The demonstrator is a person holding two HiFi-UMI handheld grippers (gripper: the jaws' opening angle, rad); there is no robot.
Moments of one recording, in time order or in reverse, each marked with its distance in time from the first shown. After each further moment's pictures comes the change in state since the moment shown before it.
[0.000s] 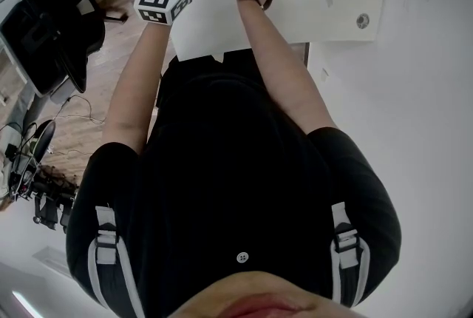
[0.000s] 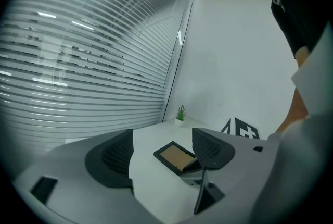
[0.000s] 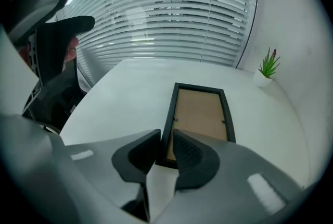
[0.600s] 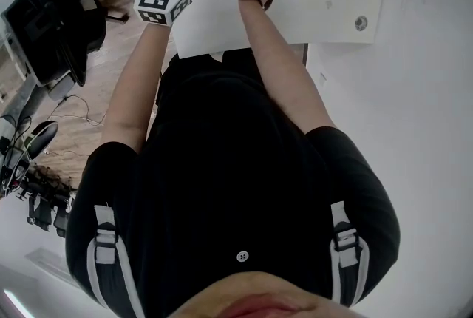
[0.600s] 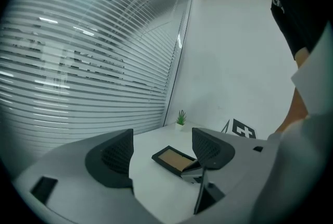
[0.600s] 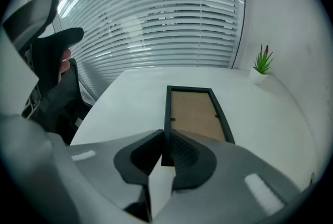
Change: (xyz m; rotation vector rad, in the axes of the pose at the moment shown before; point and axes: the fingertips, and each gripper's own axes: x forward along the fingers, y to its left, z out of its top) left arm -0.026 -0.004 0.015 0.017 -0.036 0.026; right arm -0.018 0.006 0.009 0.083 -0.065 0.022
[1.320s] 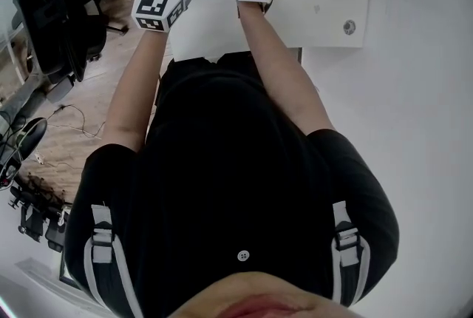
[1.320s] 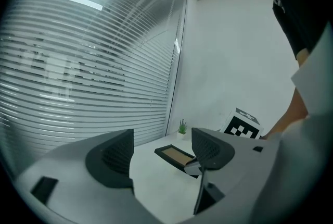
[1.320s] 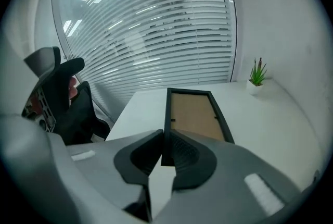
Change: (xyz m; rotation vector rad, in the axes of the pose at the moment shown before) left arm -0.033 -0.021 0.041 0.041 -0.069 0.062; right arm -0.067 0.003 0.041 0.054 -0.091 0.073
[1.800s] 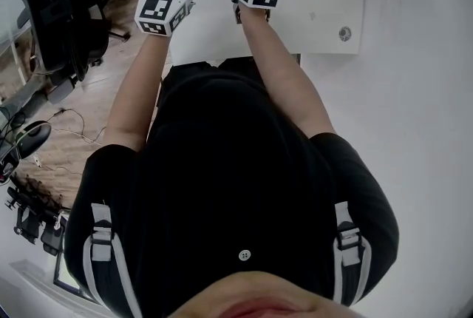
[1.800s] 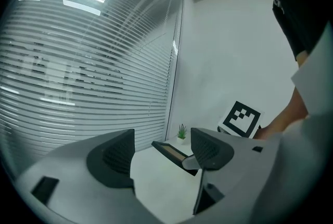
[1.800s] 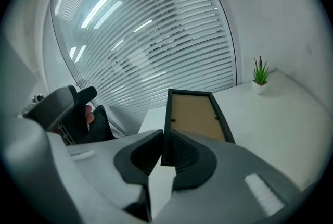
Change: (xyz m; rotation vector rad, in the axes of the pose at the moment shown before) left arm -0.003 -0.019 0.023 0.027 -0.031 0.014; right arm -0.035 0.011 0.032 0.141 -0.112 0.169
